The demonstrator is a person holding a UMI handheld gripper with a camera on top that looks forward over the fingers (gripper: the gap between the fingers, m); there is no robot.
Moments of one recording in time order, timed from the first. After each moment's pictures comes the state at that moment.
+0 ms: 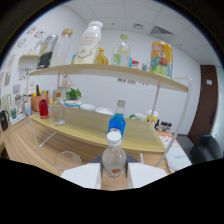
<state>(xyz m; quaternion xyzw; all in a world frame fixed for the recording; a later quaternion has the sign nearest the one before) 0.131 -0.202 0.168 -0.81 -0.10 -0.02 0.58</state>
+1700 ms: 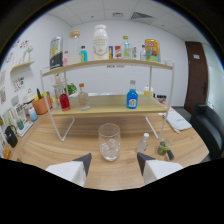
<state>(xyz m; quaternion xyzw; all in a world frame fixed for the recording) 0.056 -0.327 0.147 -0.86 0.01 0.01 0.51</state>
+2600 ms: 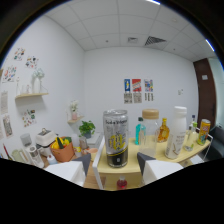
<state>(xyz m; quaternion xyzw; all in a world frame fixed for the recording) -0.154 -0.169 0.396 -0.77 -0.01 0.04 0.64</state>
